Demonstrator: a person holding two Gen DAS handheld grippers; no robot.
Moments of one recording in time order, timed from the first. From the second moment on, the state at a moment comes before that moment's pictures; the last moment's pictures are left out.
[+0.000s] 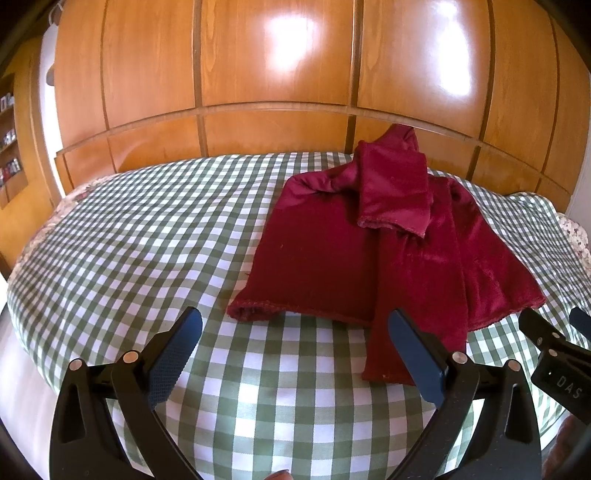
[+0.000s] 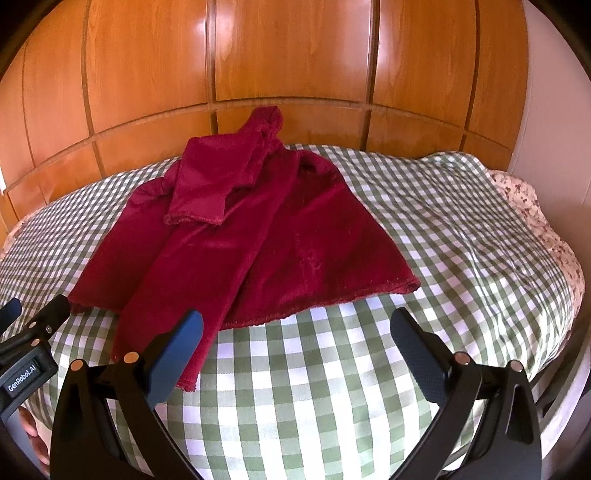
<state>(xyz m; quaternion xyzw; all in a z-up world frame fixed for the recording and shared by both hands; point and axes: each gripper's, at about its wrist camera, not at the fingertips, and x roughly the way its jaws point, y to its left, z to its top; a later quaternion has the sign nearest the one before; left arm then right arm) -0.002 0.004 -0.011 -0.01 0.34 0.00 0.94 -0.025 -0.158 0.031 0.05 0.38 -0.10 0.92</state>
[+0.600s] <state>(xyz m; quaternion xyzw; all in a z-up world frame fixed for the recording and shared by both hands) -0.004 0.010 -0.010 -0.01 0.34 0.01 0.94 -0.029 -0.153 0.026 0.10 0.39 -0.02 0.92</state>
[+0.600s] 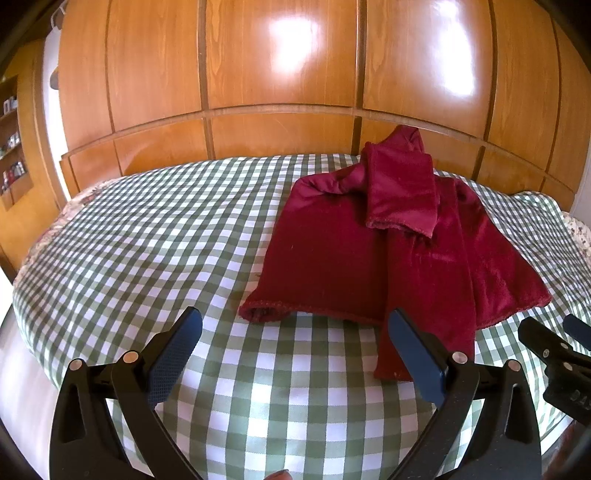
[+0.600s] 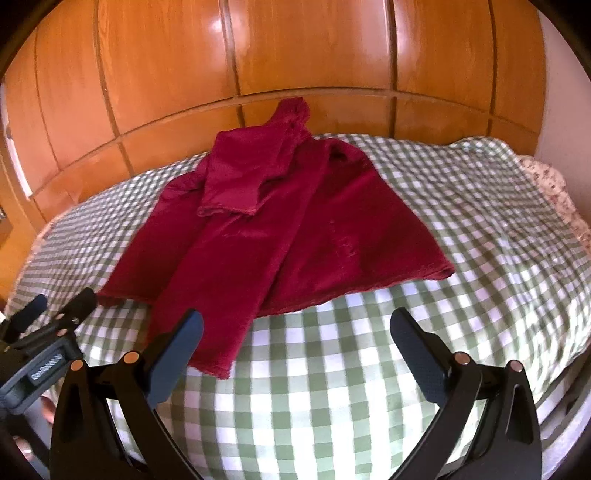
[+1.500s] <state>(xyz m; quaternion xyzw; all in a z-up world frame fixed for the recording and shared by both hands) 0.018 0.053 -0.036 -0.06 0.40 0.01 0.92 0.021 -0.113 -0.019 0.14 0.48 0.12 0.86</state>
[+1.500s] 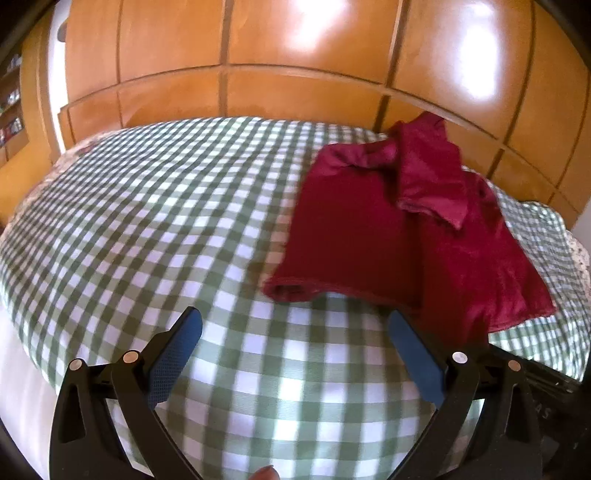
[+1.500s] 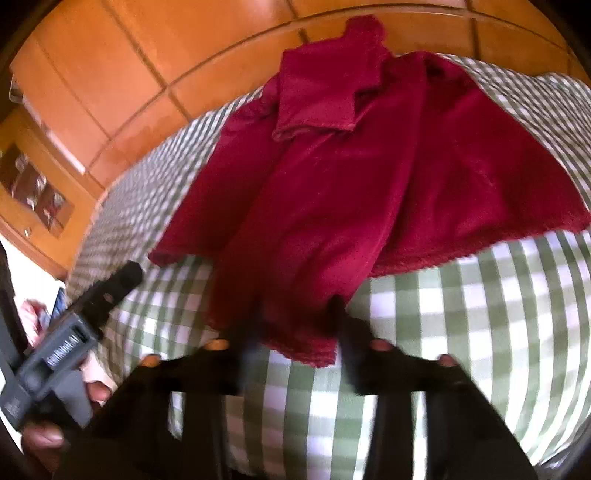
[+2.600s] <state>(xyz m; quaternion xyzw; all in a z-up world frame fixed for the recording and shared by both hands) 0.109 0.060 -0.073 -0.12 0.47 -0.07 0.87 0.038 -0.334 -0.026 0.20 0.46 -0.04 0.86</state>
